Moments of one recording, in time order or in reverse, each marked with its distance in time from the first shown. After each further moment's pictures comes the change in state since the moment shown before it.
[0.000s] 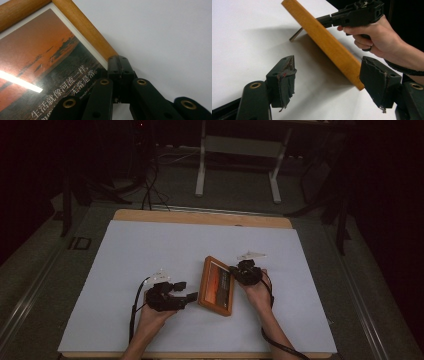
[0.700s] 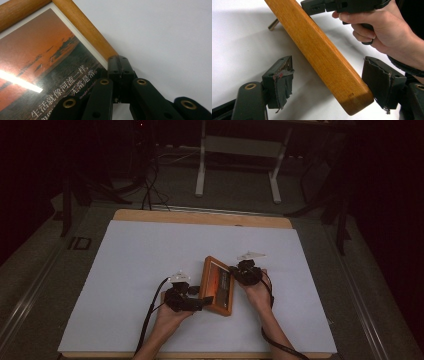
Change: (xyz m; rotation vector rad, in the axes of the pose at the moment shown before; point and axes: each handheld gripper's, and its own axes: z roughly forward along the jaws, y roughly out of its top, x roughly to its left) left arm -0.018 0.003 0.043 0.116 -0.001 -0.032; right arm 0.000 0.000 0.000 0.000 -0.001 -0.001
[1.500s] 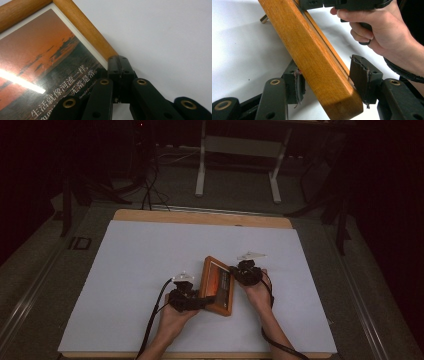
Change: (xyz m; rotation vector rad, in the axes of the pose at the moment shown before) left arm -0.008 0.002 0.008 0.030 0.006 -0.067; right arm 0.000 0.000 0.000 -0.005 0.001 -0.008
